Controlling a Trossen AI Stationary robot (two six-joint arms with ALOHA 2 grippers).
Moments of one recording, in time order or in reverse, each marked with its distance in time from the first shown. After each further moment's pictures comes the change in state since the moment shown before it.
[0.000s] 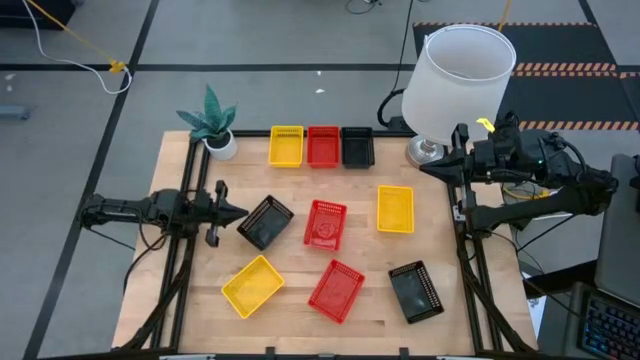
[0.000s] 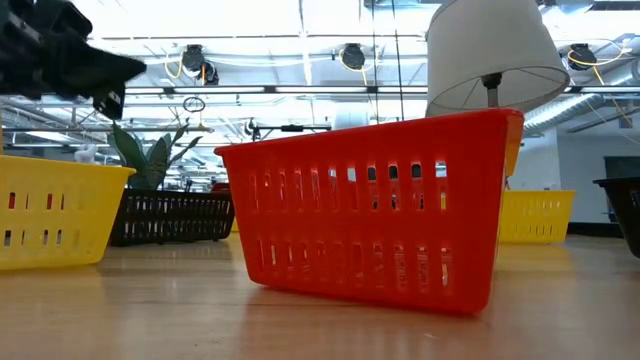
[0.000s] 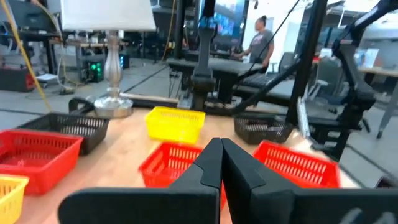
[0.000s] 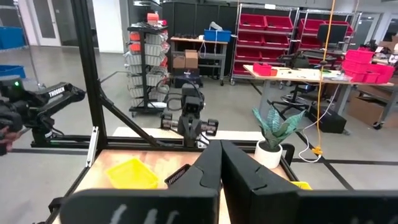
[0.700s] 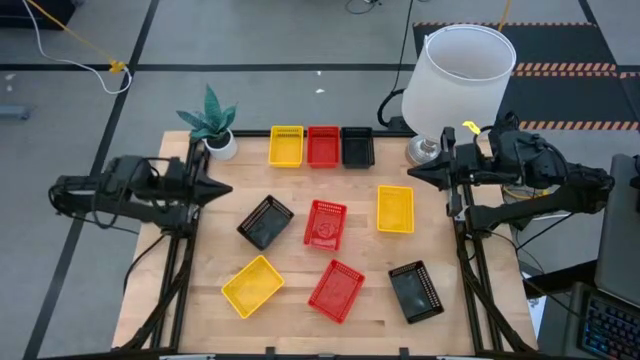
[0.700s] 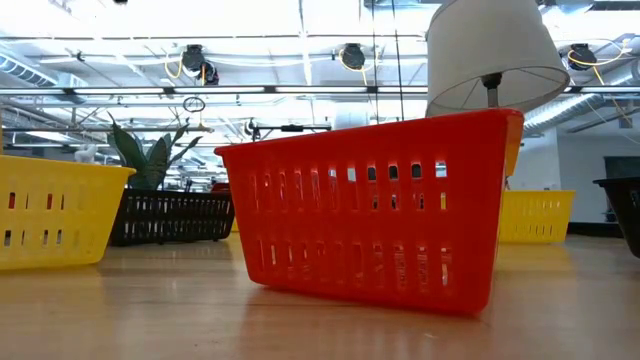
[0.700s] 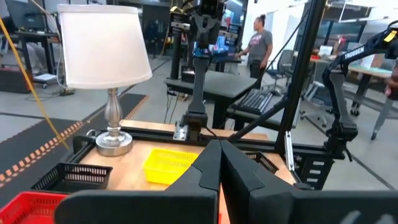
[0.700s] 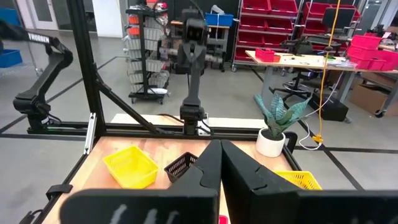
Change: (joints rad) left arm -0.010 0.468 0.752 -0.350 -0.020 0.000; right arm 0.000 0.046 0.000 -0.001 0.000 -0.002
